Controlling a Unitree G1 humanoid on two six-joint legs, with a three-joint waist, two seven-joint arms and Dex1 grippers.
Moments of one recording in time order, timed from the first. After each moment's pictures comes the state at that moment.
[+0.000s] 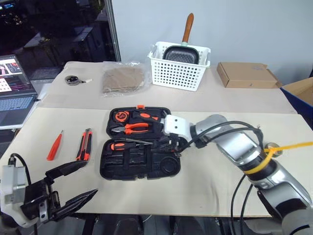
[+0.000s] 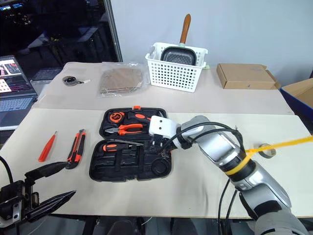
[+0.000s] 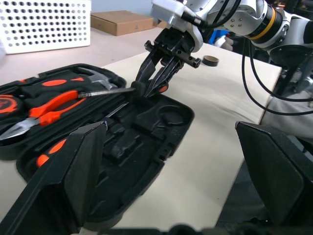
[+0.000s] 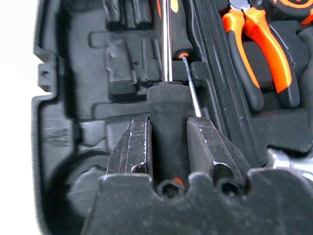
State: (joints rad) left arm 0.63 0.66 0.76 -0.66 -0.94 0.37 -1.18; right arm -0.83 -0.61 0.59 -0.15 0.17 0.67 1.03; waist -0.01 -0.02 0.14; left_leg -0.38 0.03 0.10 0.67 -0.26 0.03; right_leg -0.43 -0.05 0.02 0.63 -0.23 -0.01
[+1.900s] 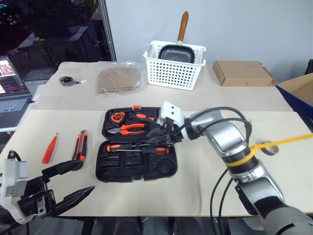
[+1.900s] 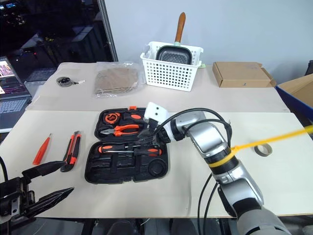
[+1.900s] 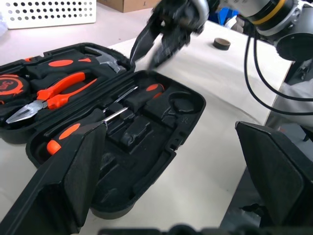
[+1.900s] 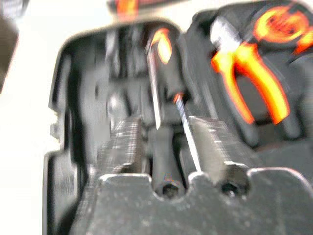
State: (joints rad) left arm 0.63 0.74 0.80 -0.64 -0.94 0.44 -1.15; right arm -0.72 -0.36 0.31 -0.09 0.18 0.74 1.07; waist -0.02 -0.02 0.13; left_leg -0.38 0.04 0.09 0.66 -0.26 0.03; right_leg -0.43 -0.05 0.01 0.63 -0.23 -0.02
